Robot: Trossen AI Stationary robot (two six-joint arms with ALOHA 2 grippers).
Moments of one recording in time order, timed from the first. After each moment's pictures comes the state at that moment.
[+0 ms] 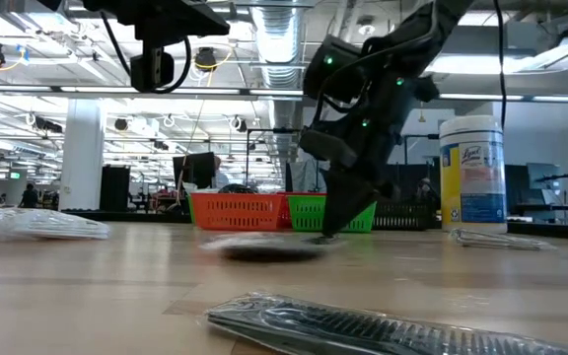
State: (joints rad) left arm -0.24 1.17 0.69 0.11 -0.14 -0.92; right arm -0.04 1.91 1.07 -0.31 0.06 0.61
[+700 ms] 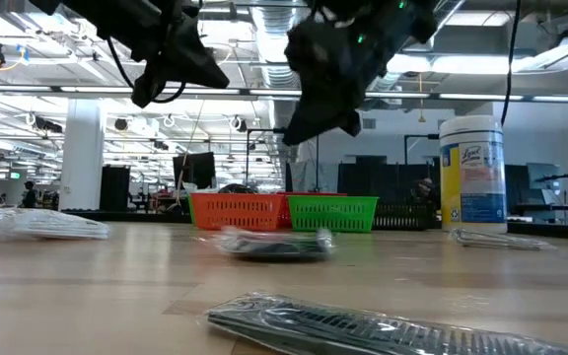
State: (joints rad) left arm -0.18 1.17 0.69 -0.02 -0.45 -0.78; right arm 0.05 1.75 1.20 -0.29 0.05 0.36
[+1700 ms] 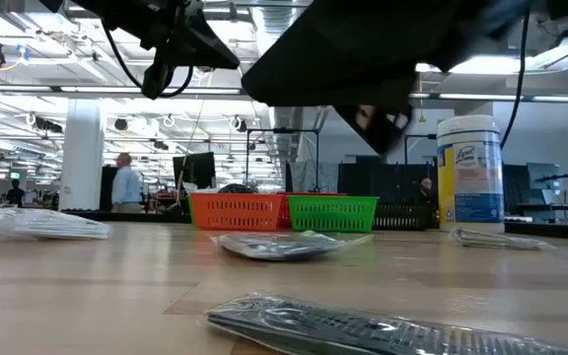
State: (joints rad) left arm -0.18 1.17 0.69 0.09 -0.45 -0.80; right arm 0.57 1.99 1.14 0.28 0.25 0.63
